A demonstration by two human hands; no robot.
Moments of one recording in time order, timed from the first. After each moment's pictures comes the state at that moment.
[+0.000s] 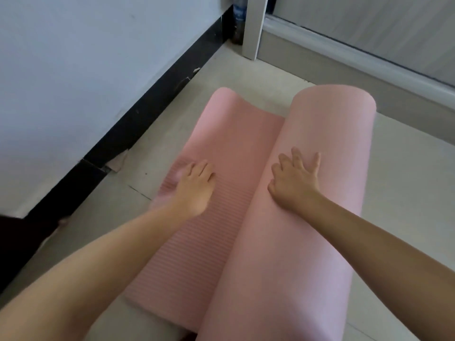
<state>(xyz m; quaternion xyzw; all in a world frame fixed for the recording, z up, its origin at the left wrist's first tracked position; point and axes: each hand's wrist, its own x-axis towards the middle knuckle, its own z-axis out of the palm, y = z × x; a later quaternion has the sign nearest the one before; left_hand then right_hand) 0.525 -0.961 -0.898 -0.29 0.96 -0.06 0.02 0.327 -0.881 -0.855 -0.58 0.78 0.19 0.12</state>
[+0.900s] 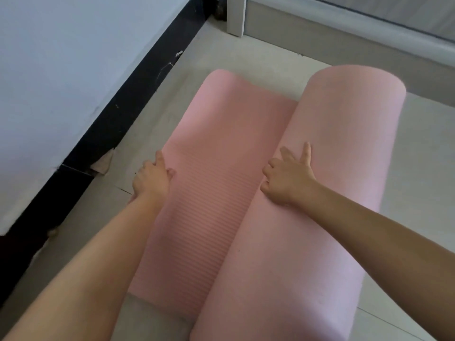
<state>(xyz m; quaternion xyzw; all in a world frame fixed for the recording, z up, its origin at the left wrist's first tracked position) 0.552 -1.005 -0.938 -0.64 0.75 0.12 0.14 0.332 -0.880 -0.866 -0.60 0.73 0.27 0.19</state>
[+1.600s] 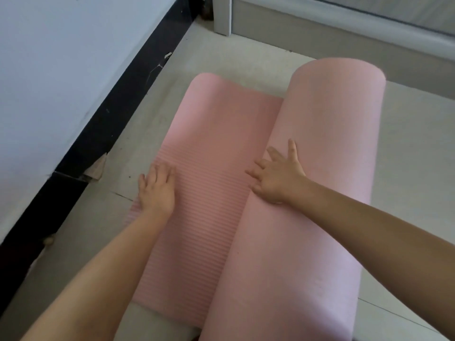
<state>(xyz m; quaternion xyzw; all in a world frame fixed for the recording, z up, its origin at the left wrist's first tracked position) 0.555 -0.971 -0.949 -0.51 0.84 0.04 0.18 0.333 -0.872 -0.869 -0.63 0.70 0.27 0.19</state>
